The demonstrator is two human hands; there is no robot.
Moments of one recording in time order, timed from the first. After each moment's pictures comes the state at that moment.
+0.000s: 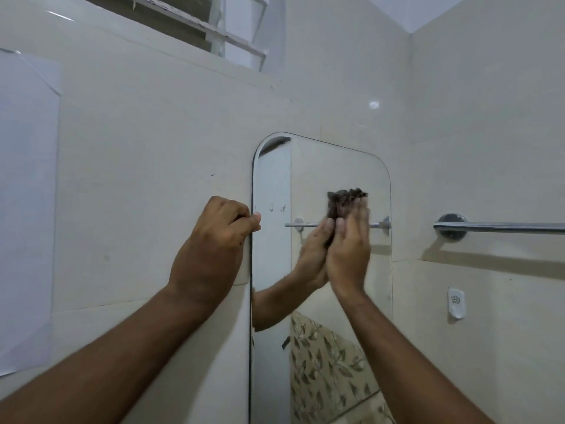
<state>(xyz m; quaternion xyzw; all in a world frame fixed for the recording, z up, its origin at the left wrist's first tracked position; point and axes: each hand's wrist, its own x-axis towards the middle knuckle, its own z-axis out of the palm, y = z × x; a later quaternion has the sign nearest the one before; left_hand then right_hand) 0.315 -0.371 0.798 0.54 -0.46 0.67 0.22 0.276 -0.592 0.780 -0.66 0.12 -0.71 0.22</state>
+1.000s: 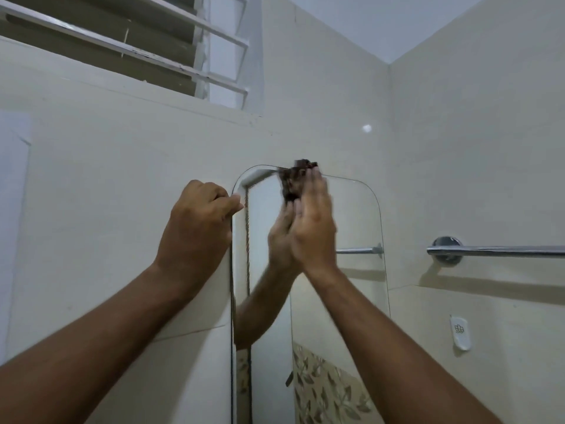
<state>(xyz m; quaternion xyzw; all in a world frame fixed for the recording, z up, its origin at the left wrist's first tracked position) 0.310 -0.378 0.872 0.54 -0.41 0.70 0.24 0.282 -0.566 0.865 -0.69 -0.01 -0.71 0.15</state>
